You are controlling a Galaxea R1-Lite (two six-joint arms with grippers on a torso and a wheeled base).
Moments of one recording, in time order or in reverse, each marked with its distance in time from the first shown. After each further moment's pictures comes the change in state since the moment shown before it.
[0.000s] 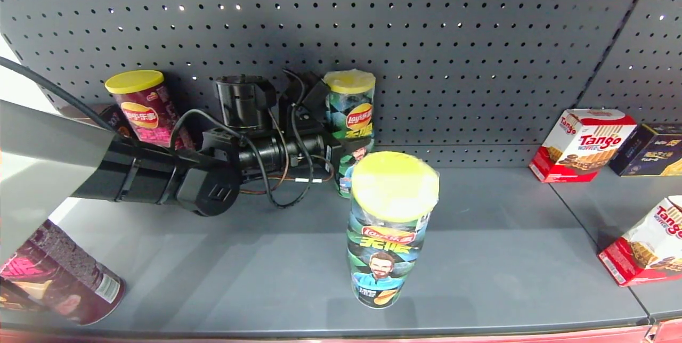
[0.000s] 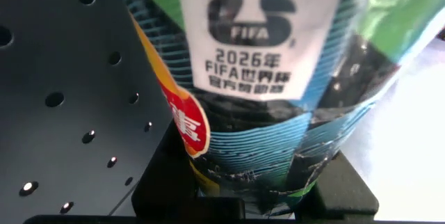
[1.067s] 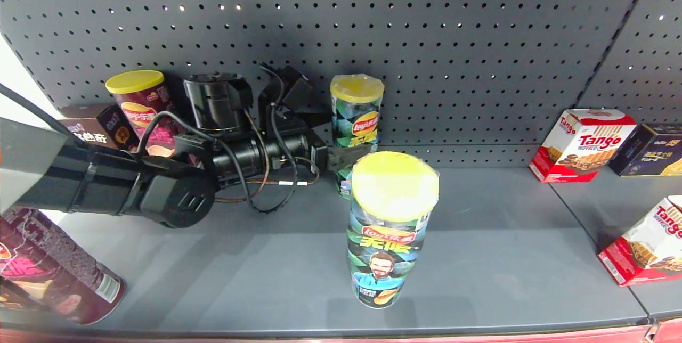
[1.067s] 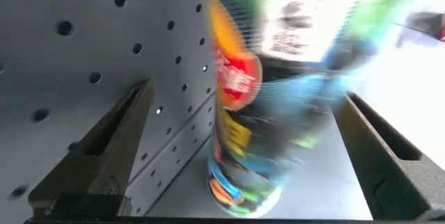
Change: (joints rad) left arm 0.020 -0.097 0.131 -0.055 0.004 0.014; right arm -0.001 0.000 0.000 0.000 0.000 0.000
